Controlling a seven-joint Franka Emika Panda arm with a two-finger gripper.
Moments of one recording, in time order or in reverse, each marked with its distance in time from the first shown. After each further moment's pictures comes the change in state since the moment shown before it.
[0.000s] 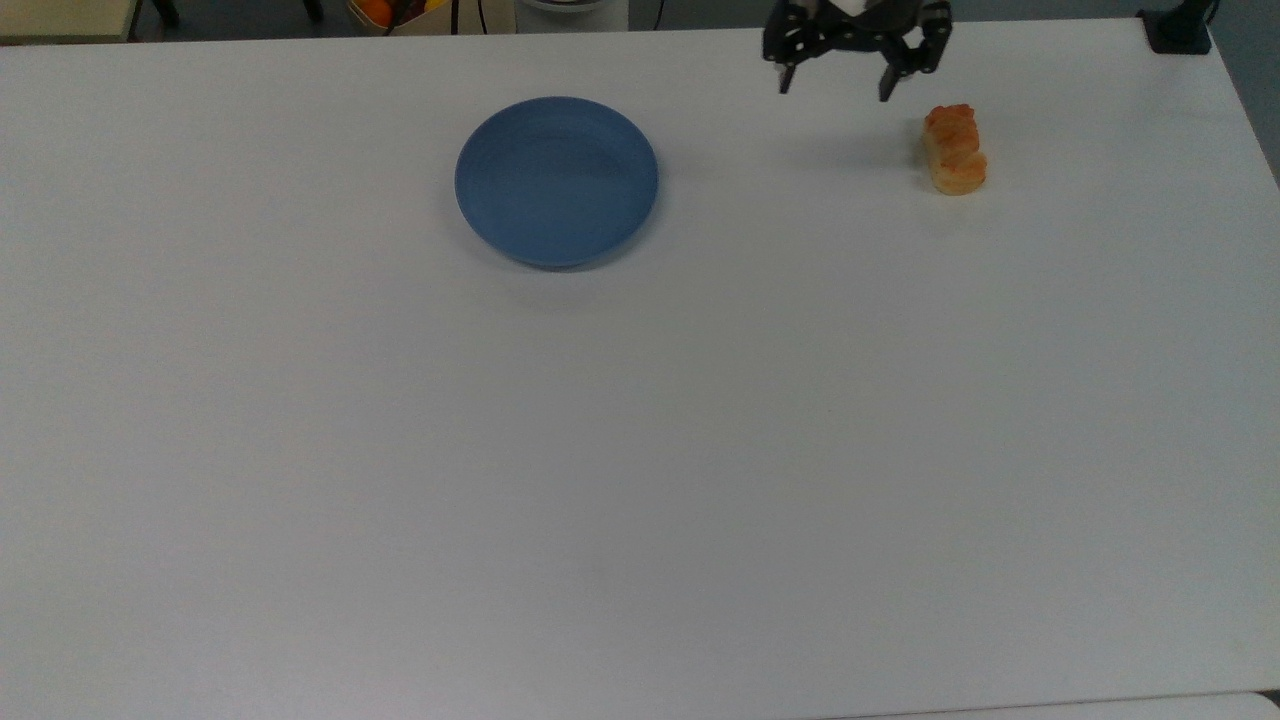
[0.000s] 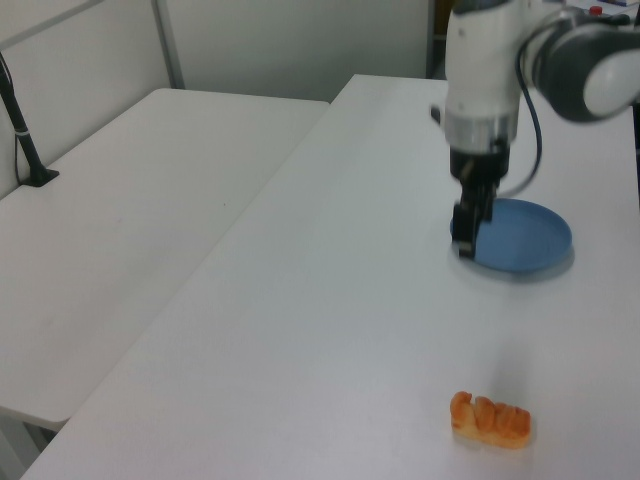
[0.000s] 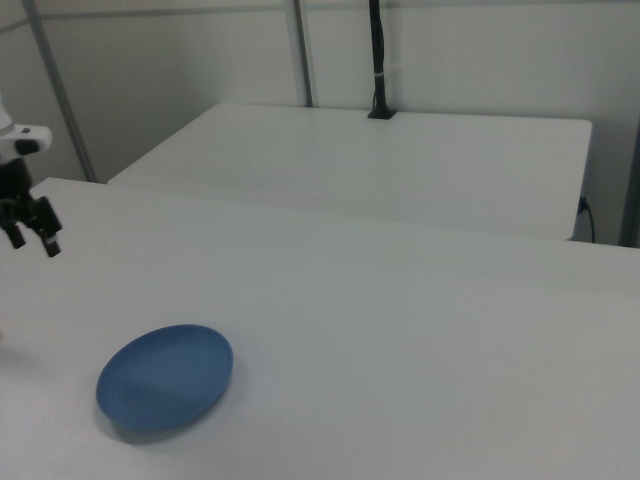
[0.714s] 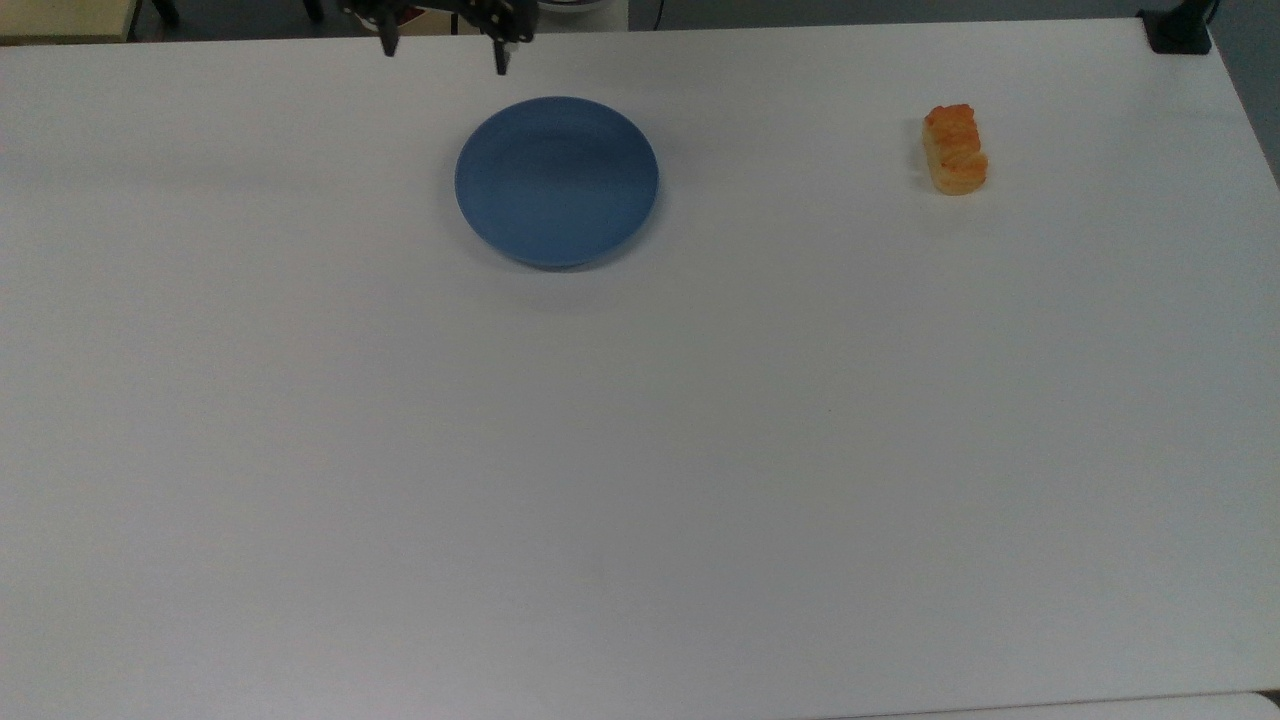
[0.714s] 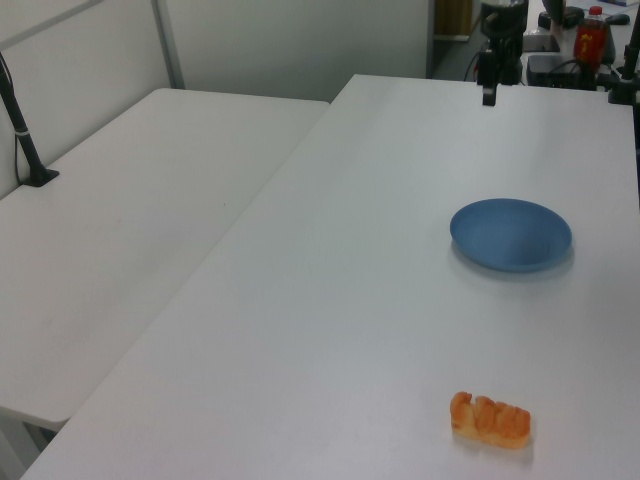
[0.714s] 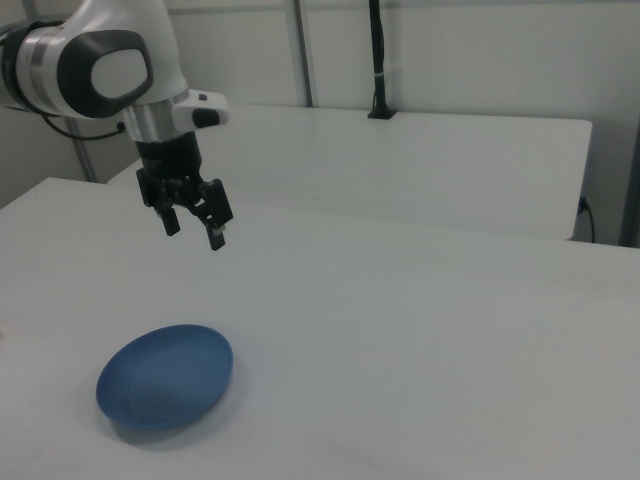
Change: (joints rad) arm -0.230 -0.131 -0.381 0.017 0.035 -0.098 -0.512
